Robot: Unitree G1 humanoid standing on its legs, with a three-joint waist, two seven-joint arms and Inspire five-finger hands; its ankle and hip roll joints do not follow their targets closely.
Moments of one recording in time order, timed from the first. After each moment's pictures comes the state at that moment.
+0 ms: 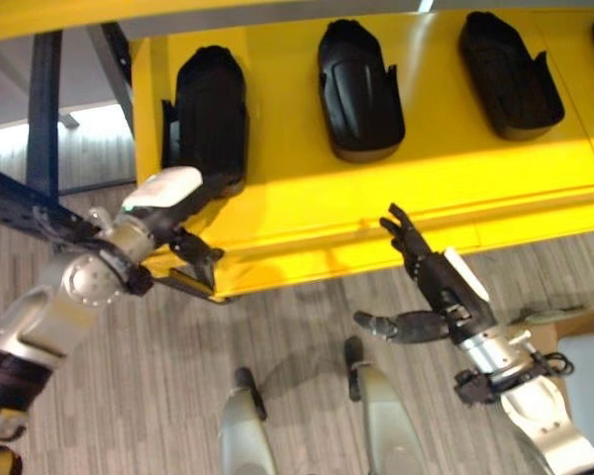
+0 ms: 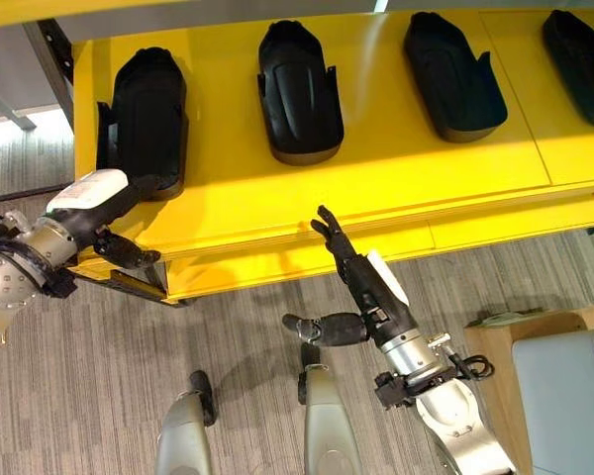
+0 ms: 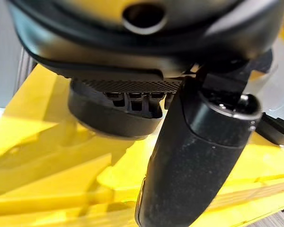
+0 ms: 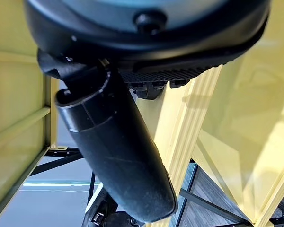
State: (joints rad) left arm -0.43 1.13 -0.24 0.00 0.16 -0.07 -0.17; right arm 0.16 -0.63 0.17 -0.43 0.28 -0.19 0.04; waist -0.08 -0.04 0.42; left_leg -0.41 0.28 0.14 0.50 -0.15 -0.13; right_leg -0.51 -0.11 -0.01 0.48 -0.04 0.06
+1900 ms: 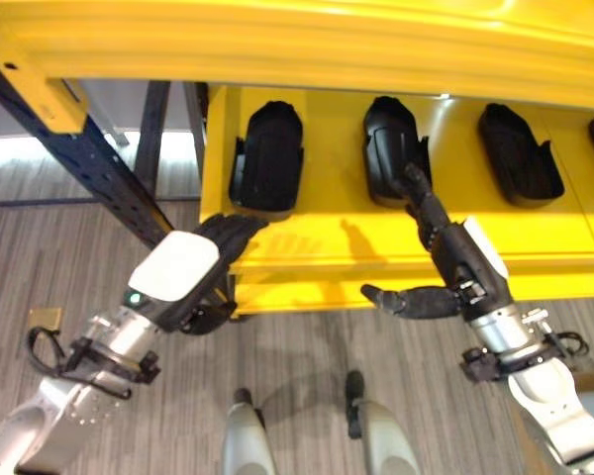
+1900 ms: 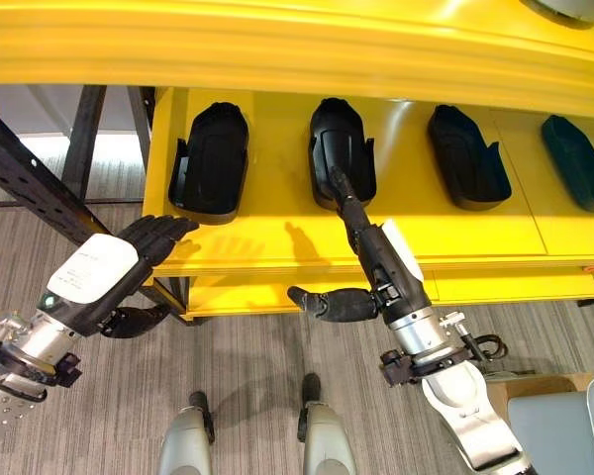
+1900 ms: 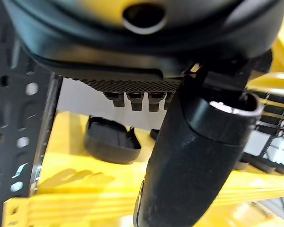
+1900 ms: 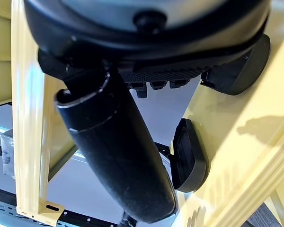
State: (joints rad) left arm 0.26 0.91 0.11 -0.36 0.53 -0.26 0.07; right arm 0.07 -0.67 0.14 -0.43 0.28 -0.22 -0.03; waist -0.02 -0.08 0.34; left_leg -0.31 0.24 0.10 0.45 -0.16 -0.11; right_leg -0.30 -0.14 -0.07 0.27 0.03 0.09
